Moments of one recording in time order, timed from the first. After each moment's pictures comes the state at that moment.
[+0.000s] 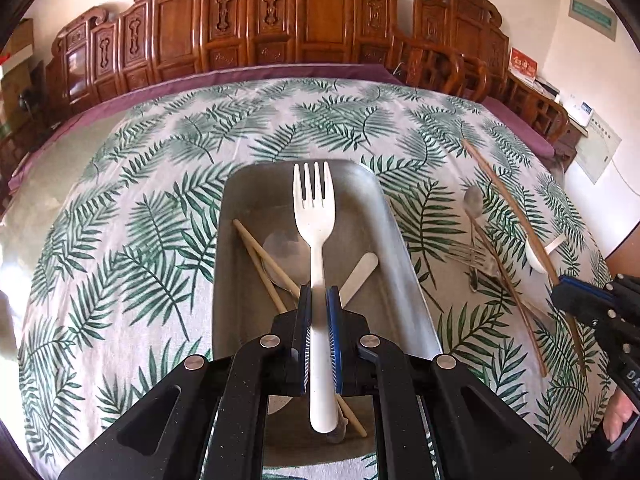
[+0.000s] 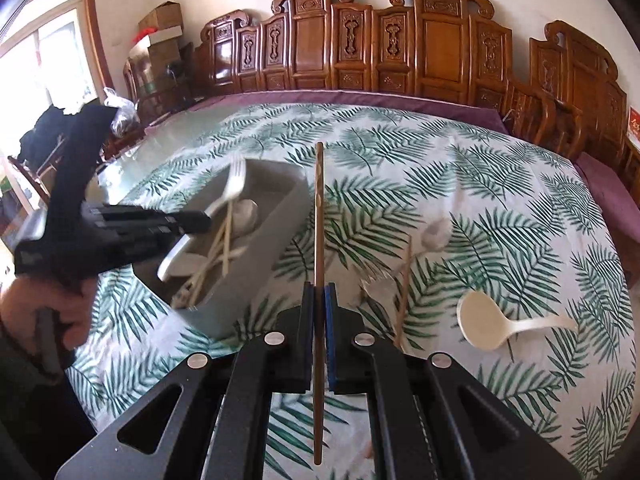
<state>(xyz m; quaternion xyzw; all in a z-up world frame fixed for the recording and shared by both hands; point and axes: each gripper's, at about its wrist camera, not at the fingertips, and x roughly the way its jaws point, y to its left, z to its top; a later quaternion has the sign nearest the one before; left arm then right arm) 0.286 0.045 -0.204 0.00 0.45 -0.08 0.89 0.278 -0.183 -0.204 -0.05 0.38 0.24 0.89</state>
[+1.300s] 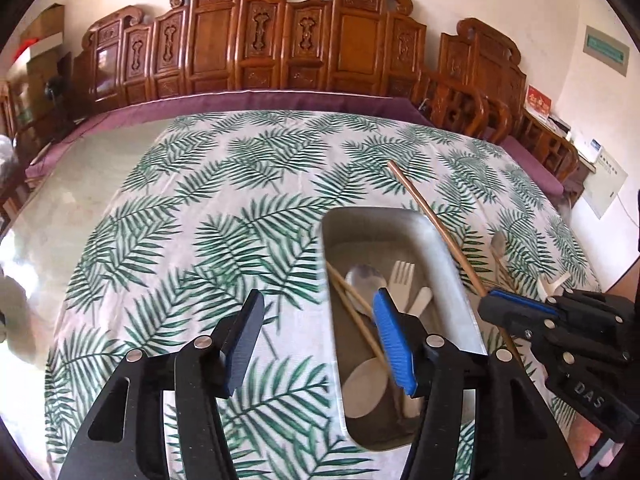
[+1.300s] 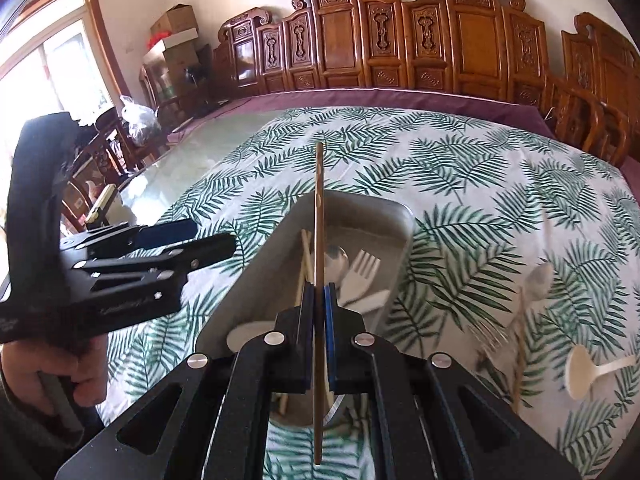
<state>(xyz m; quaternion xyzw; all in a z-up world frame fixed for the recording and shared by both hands) 0.280 0.116 -0.169 -0.03 0.41 -0.04 0.91 0.314 -0.079 -0.196 -0.01 0.40 0.28 0.87</state>
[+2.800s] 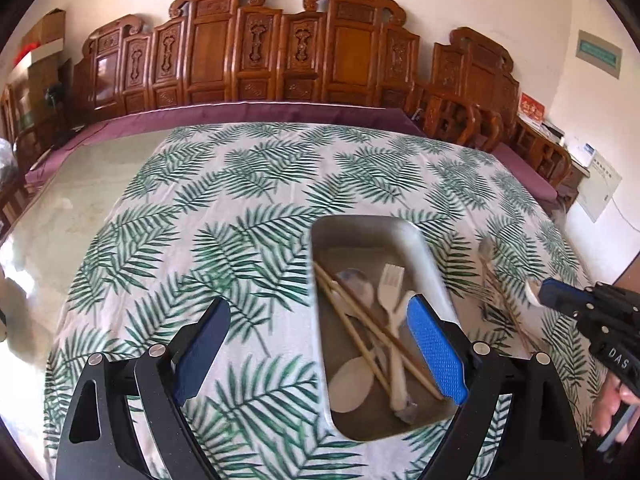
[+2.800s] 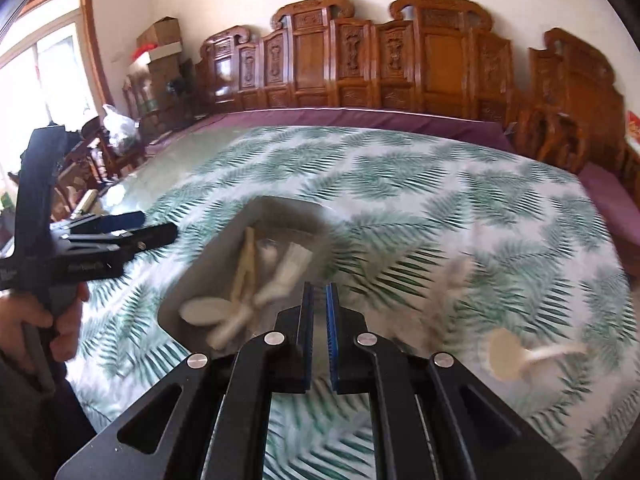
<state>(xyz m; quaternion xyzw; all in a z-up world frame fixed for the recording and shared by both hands) 0.264 0.104 -0.160 -0.03 0.39 -0.06 0.92 0.285 -0.162 -0.177 -0.03 0.36 0.23 0.90</state>
